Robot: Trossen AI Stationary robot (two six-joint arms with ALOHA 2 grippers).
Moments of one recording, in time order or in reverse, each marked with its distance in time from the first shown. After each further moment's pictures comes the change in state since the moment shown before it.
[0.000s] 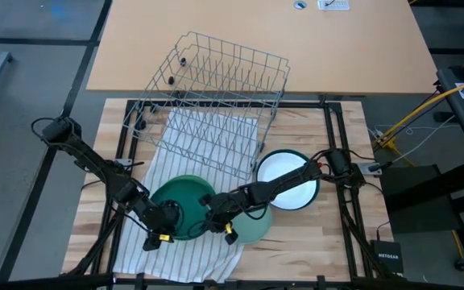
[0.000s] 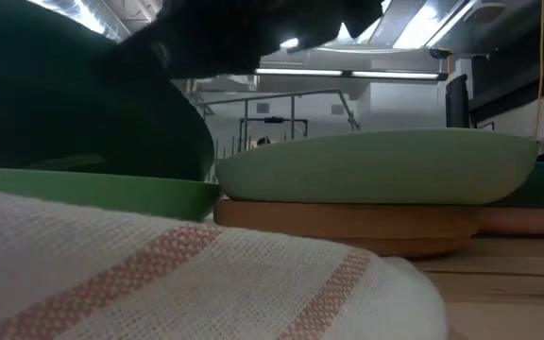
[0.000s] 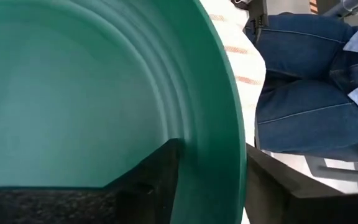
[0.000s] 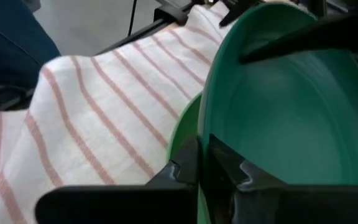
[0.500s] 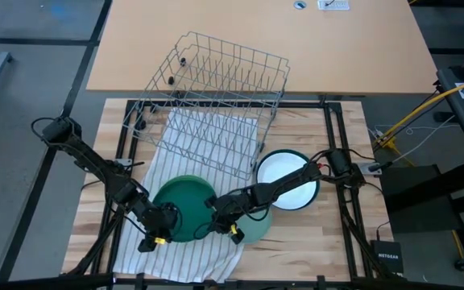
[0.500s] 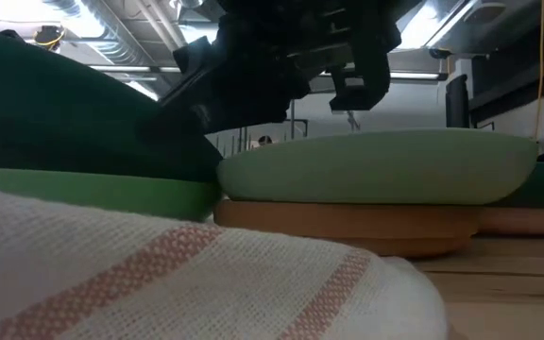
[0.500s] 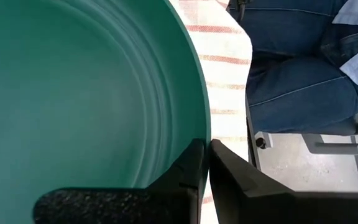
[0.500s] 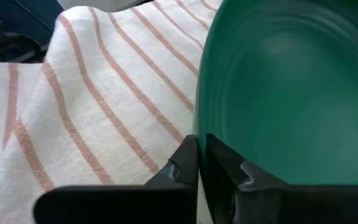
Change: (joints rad) left arm 0.000 0.000 -0.001 -0.003 0.055 0.070; right arm 0.003 -0.001 -0.102 0.018 -0.014 -0.015
